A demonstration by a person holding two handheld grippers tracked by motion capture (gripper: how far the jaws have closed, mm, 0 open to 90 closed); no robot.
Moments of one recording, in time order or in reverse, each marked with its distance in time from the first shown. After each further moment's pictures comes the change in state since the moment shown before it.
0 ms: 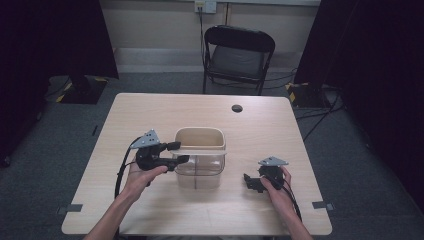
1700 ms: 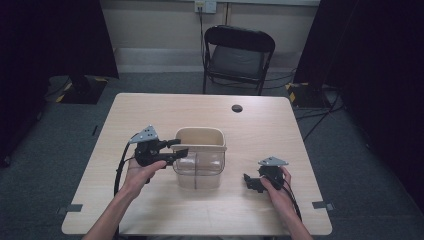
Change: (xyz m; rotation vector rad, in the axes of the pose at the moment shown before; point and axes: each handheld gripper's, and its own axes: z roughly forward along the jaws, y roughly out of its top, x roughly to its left) left arm 0.007 0.007 -0.001 -0.003 0.004 -0.037; right arm 0.000 0.000 0.000 0.000 0.000 0.000
